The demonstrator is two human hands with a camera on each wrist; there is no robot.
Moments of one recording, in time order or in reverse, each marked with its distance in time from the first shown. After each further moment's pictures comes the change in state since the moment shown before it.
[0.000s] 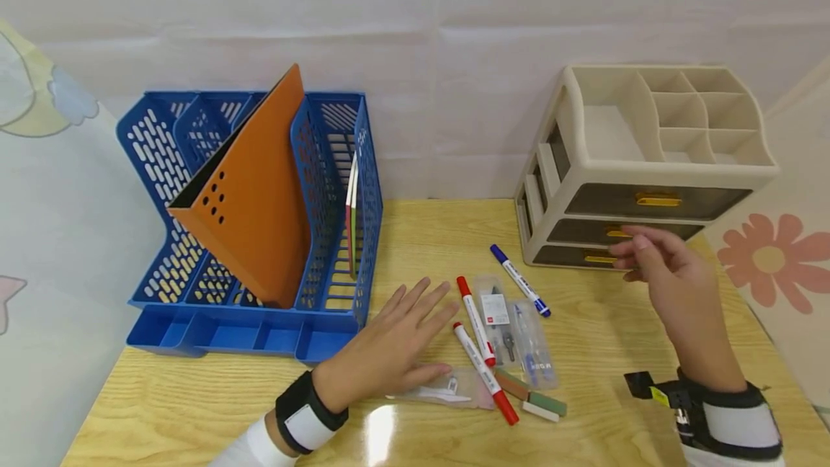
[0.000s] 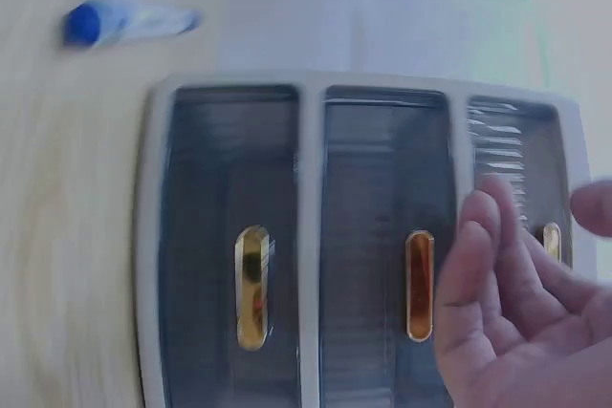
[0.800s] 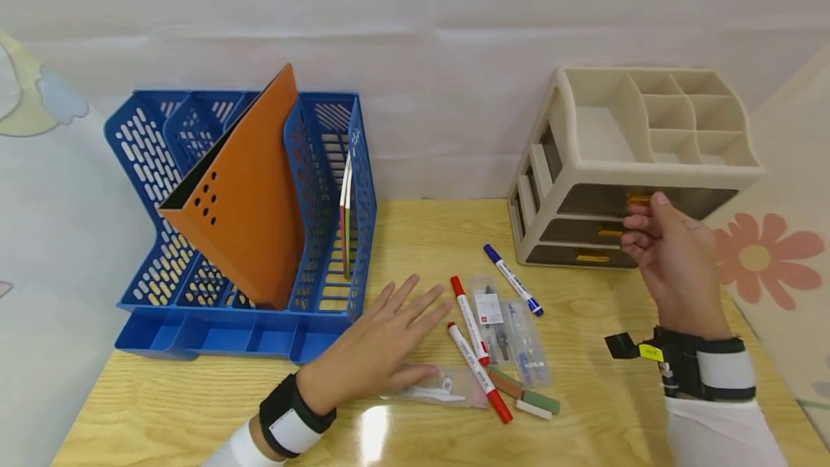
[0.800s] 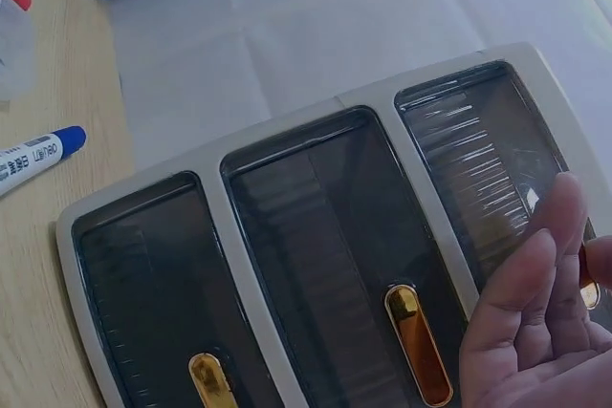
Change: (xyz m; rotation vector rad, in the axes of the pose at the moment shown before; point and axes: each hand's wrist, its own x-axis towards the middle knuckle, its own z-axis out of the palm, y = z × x) left_hand -0.005 -0.003 -0.009 0.022 -0.015 0.009; right_hand 0.043 -0.013 -0.014 1.186 0.106 0.306
